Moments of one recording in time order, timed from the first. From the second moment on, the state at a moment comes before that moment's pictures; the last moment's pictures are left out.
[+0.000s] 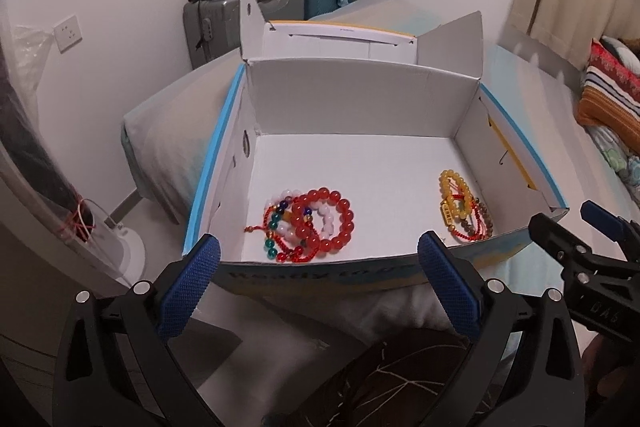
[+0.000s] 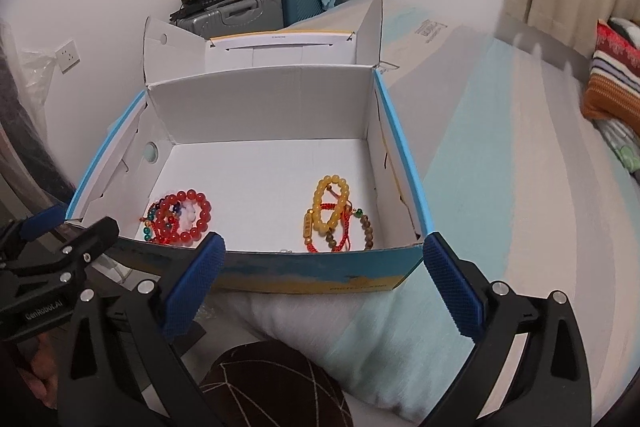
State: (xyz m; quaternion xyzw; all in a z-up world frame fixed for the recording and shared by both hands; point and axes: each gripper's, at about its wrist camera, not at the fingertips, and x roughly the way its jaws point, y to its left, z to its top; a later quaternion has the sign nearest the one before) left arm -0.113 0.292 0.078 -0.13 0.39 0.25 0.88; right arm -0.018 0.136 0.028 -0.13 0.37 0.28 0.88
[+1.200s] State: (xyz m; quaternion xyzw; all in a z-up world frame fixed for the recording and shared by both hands) left arm -0.115 0.286 0.078 -0.11 0.39 0.26 0.87; right arm -0.021 0.134 0.025 -0.12 0.37 0.28 0.88
